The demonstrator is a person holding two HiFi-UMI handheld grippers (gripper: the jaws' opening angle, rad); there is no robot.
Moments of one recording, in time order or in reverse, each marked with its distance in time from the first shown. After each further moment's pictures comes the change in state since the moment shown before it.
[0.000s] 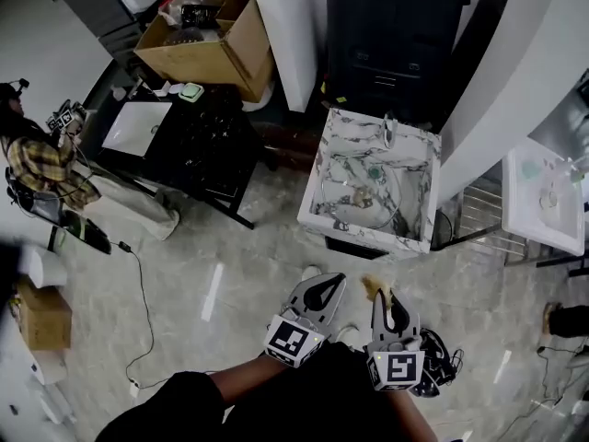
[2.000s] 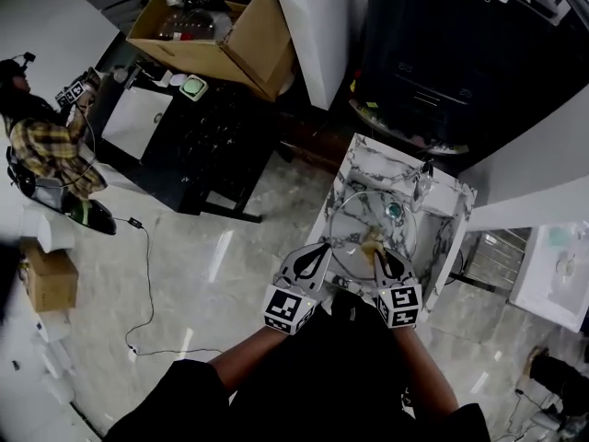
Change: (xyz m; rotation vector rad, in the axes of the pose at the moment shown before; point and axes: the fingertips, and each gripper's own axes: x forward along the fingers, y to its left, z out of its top) left arm 0.163 0.226 -0.008 -0.049 0.099 0.253; right arm 0.322 -0.106 -0.086 -0.030 0.339 0.299
